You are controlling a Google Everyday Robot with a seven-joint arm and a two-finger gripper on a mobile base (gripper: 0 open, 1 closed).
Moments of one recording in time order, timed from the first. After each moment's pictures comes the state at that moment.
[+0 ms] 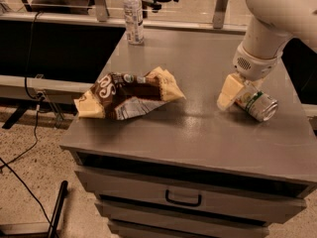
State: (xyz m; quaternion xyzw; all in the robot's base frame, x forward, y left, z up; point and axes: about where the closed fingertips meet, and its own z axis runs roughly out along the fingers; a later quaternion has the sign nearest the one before) arm 0.567 -0.227 0.850 -0.29 0.95 -0.03 0.07
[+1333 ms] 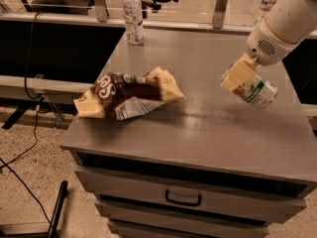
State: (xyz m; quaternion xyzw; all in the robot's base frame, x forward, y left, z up) arm 0.561 -0.197 0.911 -0.43 0.88 0.05 0.19
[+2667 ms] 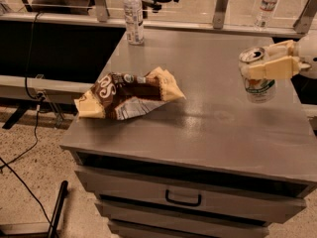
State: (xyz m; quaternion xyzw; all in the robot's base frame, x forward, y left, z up) arm 0.548 -0.226 0.959 -0.43 0.73 0.27 0.46
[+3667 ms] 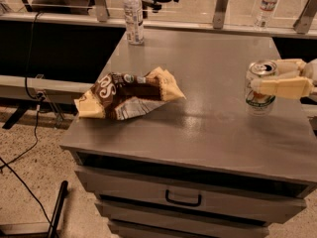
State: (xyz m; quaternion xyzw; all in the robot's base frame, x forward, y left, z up) arm 0.514 -0.234 0.948 -0.41 0.66 0.36 0.52
